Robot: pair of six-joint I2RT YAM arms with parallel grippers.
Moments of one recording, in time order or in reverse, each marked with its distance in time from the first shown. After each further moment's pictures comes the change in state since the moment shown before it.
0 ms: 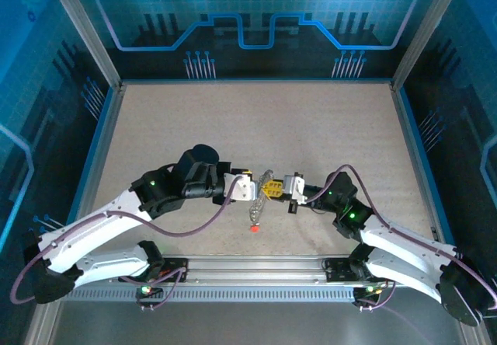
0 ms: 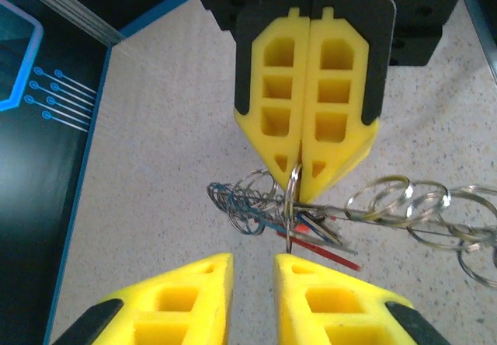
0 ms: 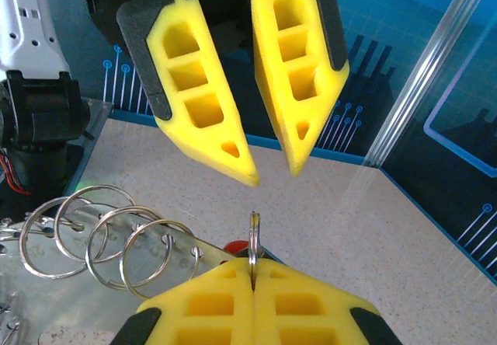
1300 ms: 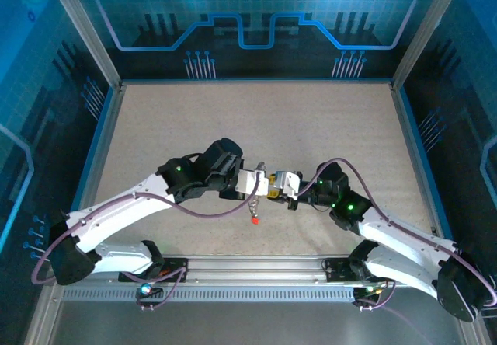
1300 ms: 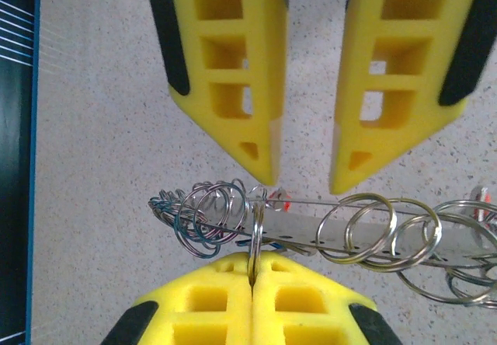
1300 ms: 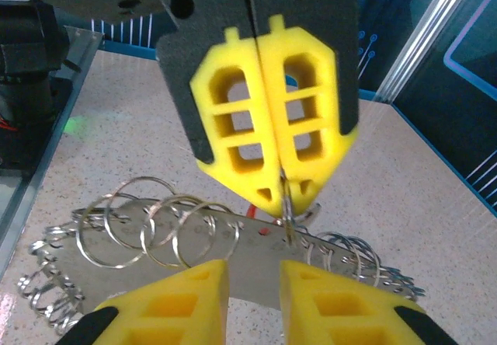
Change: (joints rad) left arm -0.001 0.211 0.122 -0.157 -0.121 0.054; right arm -0.024 0.058 0.107 -0.284 0.037 -0.110
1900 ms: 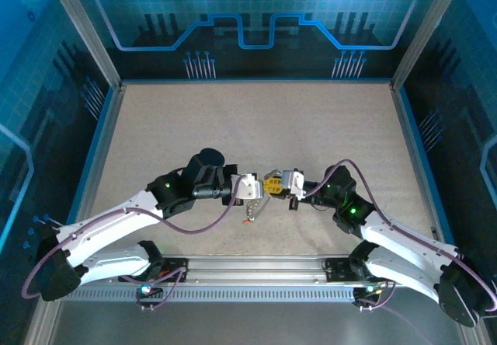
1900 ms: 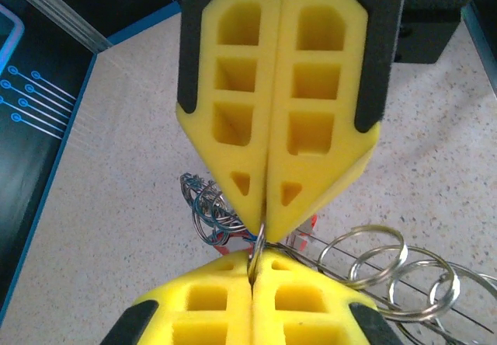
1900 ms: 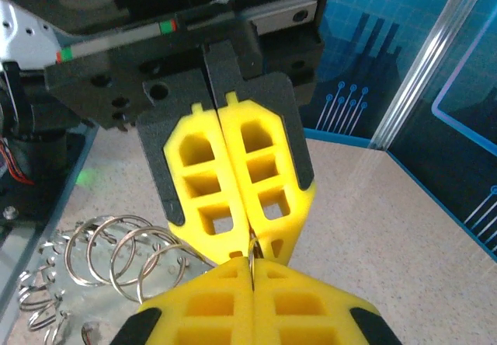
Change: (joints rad) left arm 0.042 -0.151 -0.251 0.370 0.198 -0.108; right arm -0.014 -0.047 -0.035 0.131 -0.063 0.075
